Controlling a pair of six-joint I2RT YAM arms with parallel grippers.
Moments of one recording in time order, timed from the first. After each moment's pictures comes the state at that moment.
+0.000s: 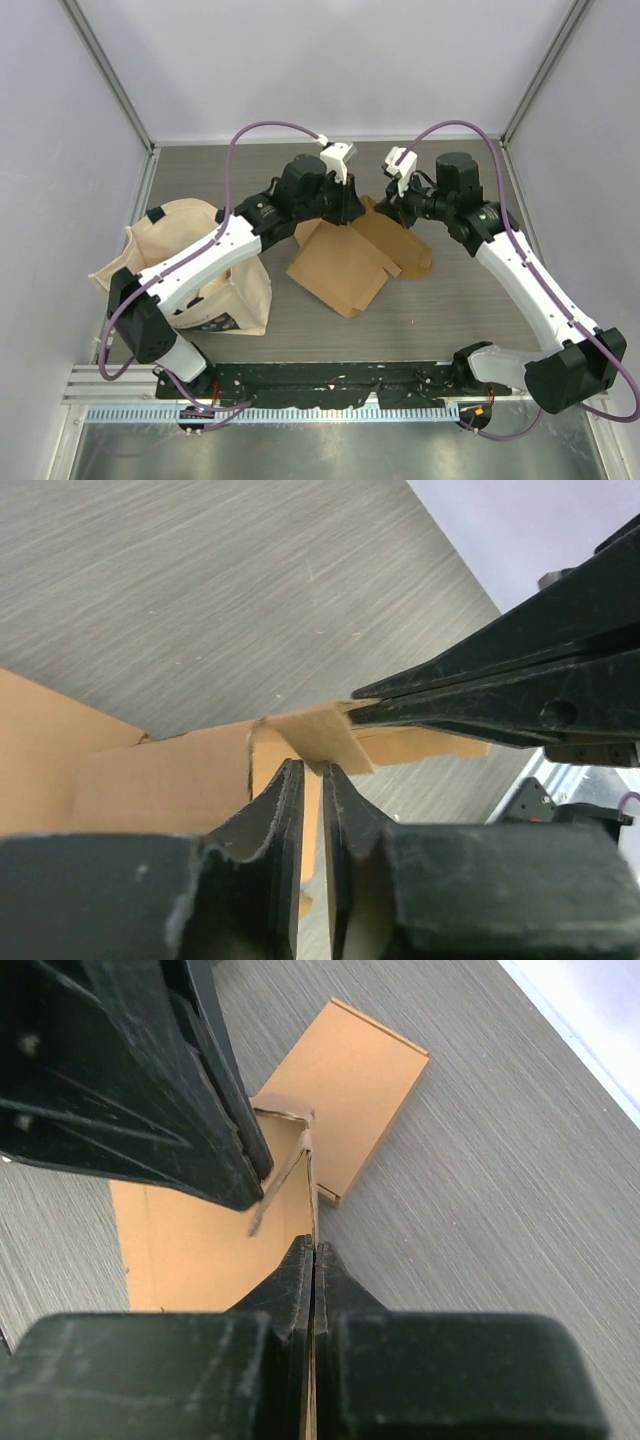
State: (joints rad) left arm -0.81 1.56 1.46 -0.31 0.13 -0.40; right arm 0.36 1.21 1.19 -0.46 -0.54 -0.38
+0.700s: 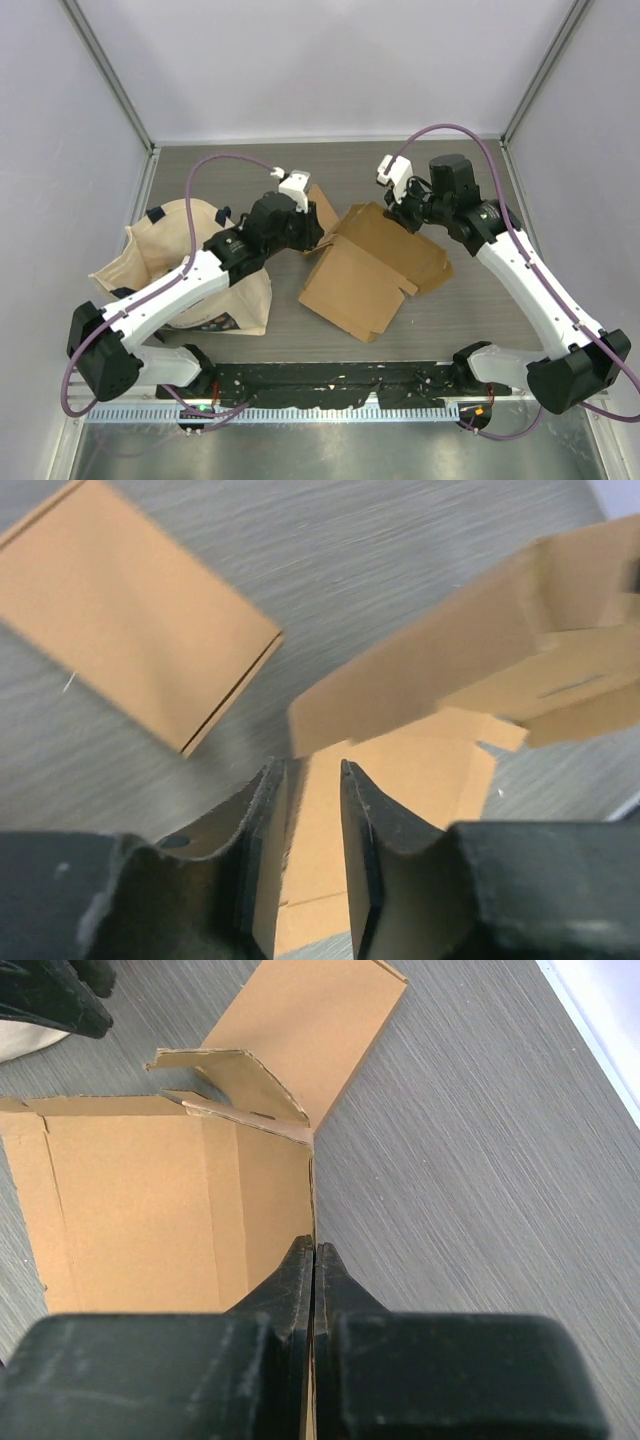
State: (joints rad) left arm -0.78 1.29 1.12 -0.29 -0.07 -0.37; right arm 0.41 1.21 1.26 -0.65 -0.37 -0.49
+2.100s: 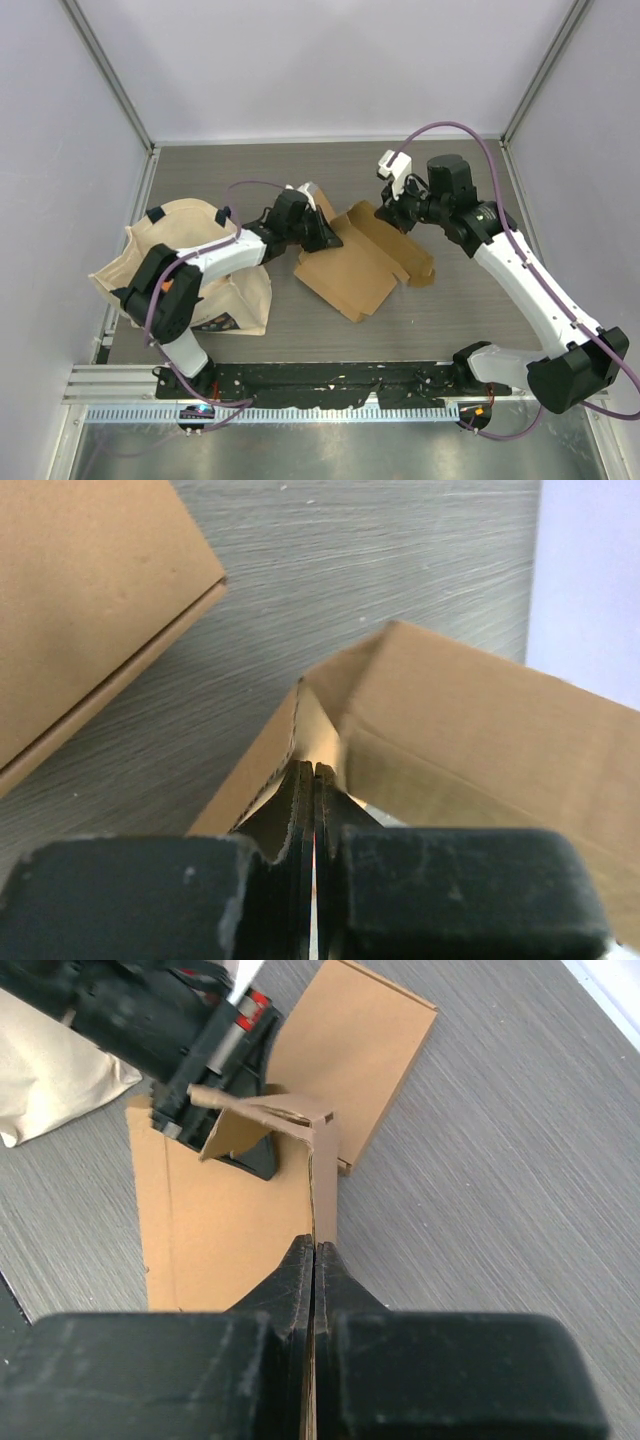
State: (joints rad) left arm -0.64 1.65 1.03 0.01 0.27 -0.86; right arm 0.42 1.21 1.24 -0.58 -0.42 -0.34
